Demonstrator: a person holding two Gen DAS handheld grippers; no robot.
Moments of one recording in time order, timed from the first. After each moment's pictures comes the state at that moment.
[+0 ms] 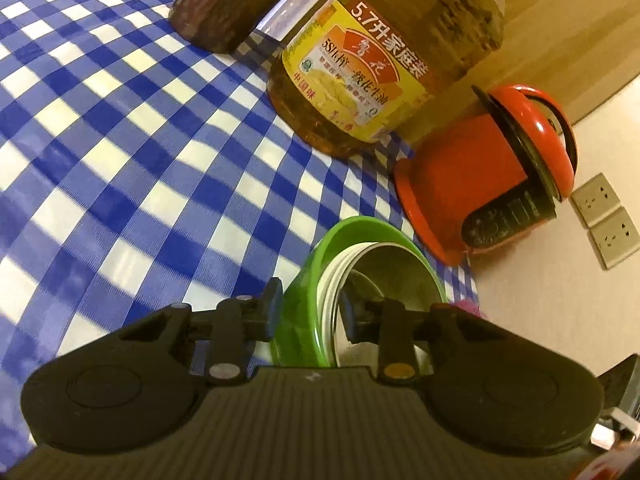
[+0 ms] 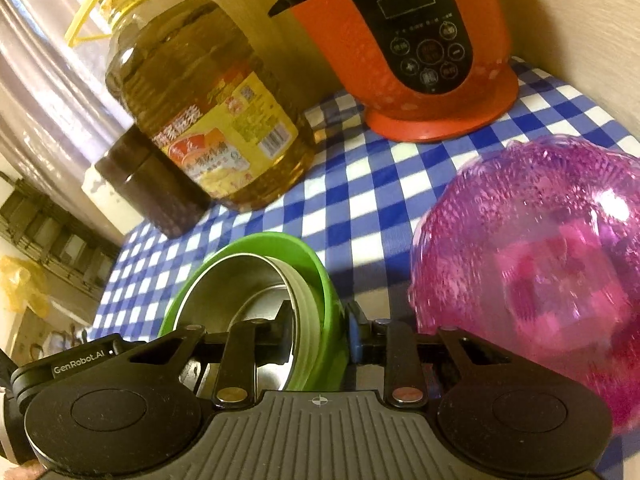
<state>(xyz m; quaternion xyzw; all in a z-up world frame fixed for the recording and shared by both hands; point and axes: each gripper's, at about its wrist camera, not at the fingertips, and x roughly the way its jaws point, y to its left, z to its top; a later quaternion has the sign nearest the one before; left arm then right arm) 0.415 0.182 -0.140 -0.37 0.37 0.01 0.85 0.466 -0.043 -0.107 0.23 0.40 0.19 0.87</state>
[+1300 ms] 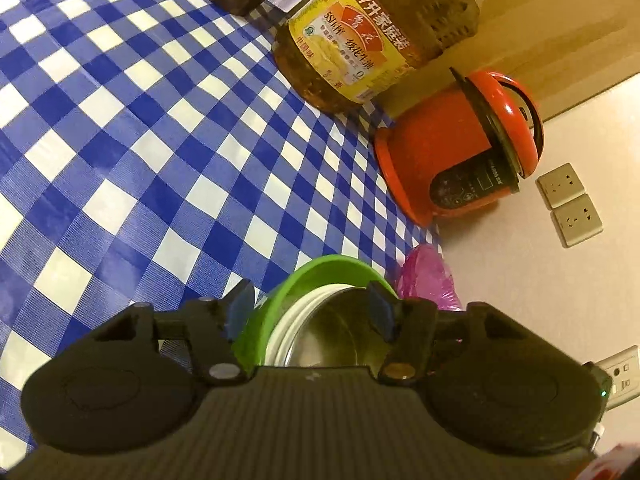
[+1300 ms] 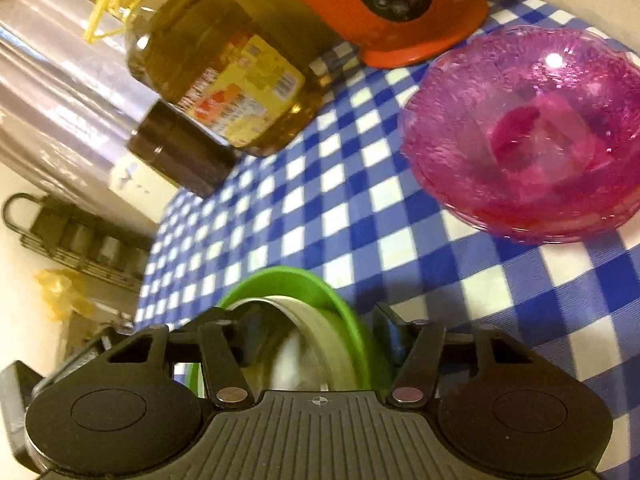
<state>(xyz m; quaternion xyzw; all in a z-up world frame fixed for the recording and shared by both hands) 0.347 0.163 -0.136 -0.42 0.37 -0.02 0.83 0.399 -0.057 -0.115 0.31 0.43 0.22 0.82</state>
